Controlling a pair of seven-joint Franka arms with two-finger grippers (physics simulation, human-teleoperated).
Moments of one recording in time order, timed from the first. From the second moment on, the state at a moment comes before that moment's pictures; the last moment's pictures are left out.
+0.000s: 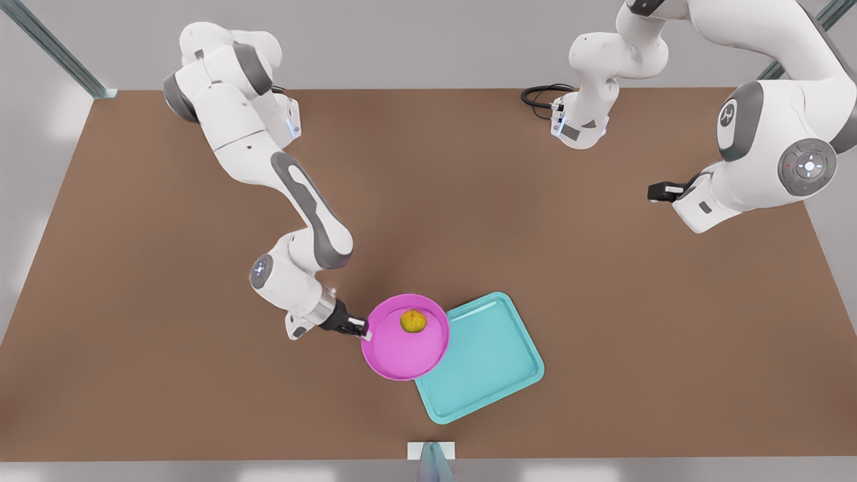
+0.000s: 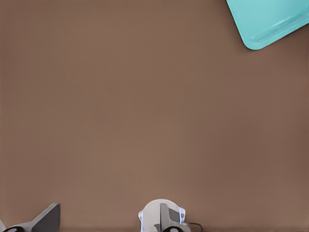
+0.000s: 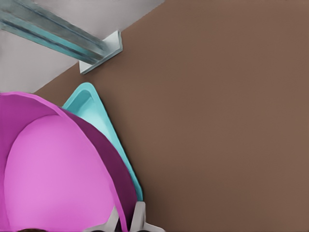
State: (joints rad) left arm -0.11 0.17 0.04 -1.39 0.06 1.18 0.08; right arm 0.29 0.79 0.17 -1.44 0.62 2.61 0.15
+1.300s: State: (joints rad) left arm -0.11 0.21 0.06 -1.34 0.05 1.16 0.10; right arm 0.20 0.46 -0.45 -0.98 0.19 1.40 0.16
